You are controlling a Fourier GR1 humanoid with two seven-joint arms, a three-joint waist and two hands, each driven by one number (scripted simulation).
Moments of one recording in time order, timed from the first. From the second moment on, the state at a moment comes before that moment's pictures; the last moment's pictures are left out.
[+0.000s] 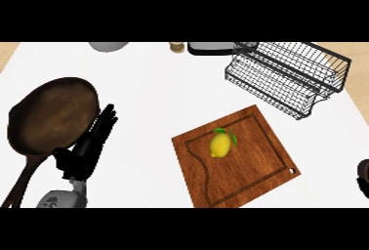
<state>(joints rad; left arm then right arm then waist) -0.07 0.16 -0.07 -1.38 0.07 -0.05 -0.10 0.16 -0.56 -0.20 -1.65 0.66 0.05 0.46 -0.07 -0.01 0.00</state>
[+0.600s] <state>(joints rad) -0.10 0.16 -0.08 -1.36 0.06 -0.08 -0.10 0.07 -0.65 -0.53 -1.94 0.31 0.15 0.52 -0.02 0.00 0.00</state>
